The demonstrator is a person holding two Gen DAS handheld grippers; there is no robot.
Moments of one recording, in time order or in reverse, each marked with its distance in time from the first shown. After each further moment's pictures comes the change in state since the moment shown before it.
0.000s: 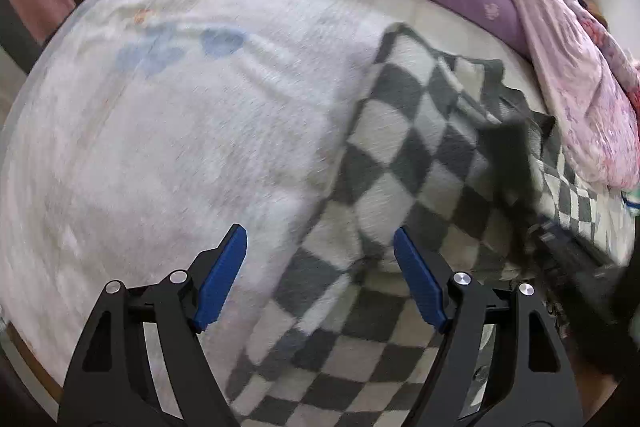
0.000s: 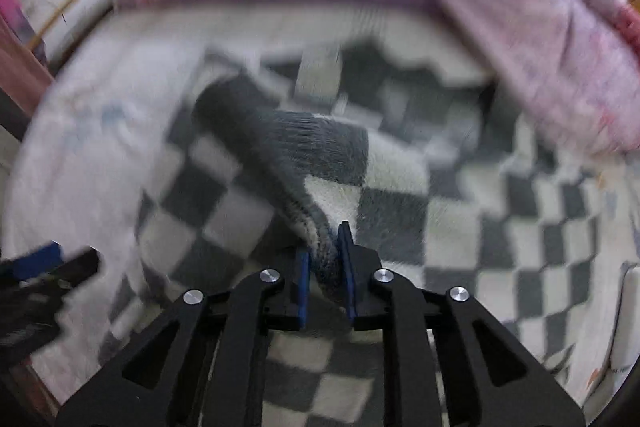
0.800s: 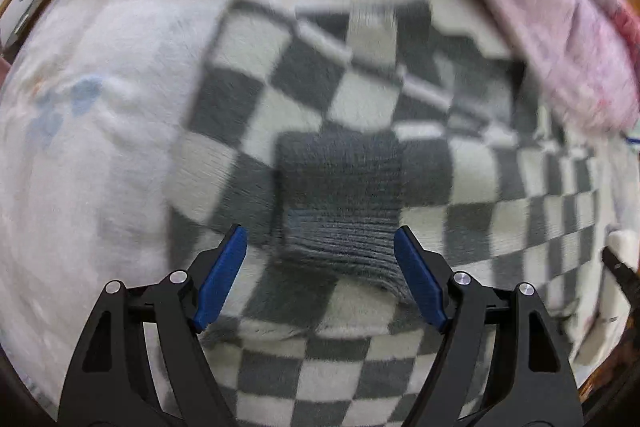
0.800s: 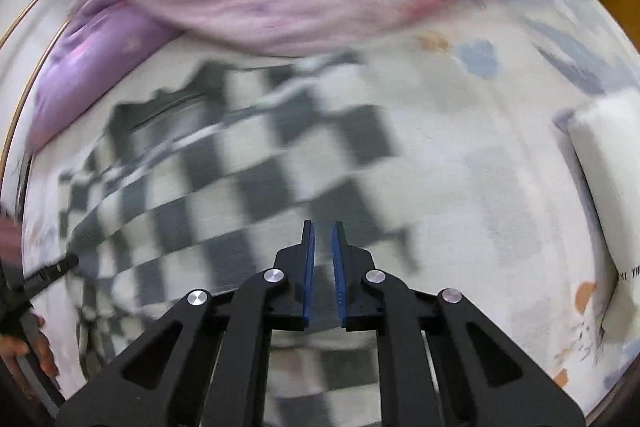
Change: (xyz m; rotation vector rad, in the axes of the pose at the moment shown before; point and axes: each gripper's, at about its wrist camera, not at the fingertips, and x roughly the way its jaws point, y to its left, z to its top) left arm 0.078 -0.130 0.031 0.247 0.130 0.008; right arm -0.044 -0.301 -0.088 0.592 -0.039 -0.023
